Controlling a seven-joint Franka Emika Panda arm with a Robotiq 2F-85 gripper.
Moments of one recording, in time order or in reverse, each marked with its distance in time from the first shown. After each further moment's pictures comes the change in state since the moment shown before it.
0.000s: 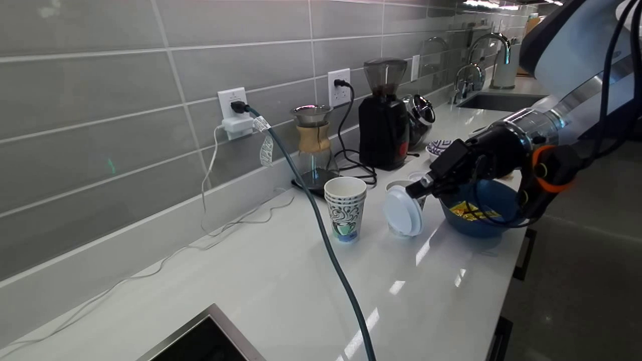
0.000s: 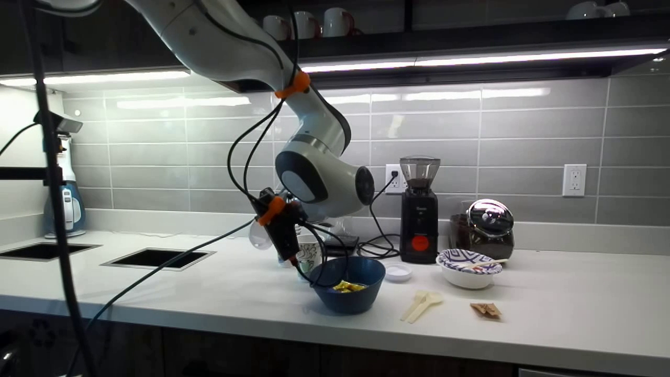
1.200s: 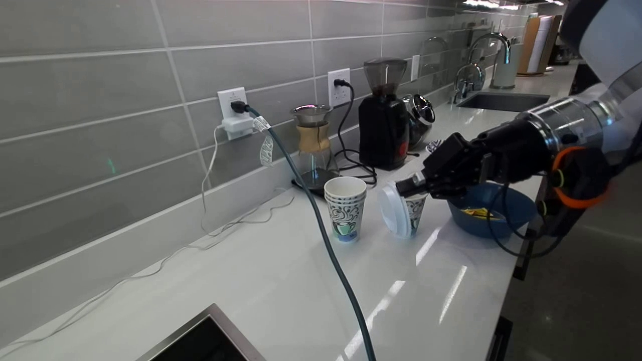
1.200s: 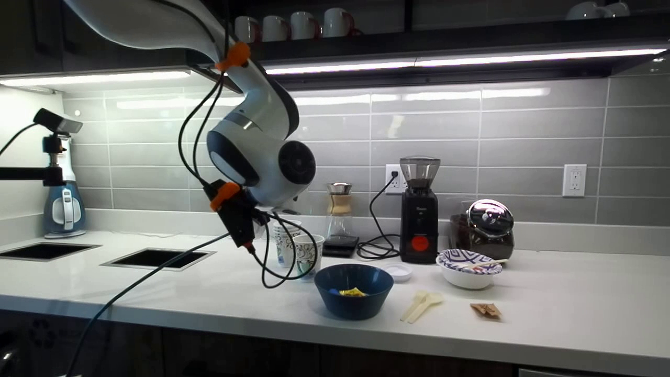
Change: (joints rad) arm 0.087 -0.315 0.028 -0.323 0.270 0.270 0.009
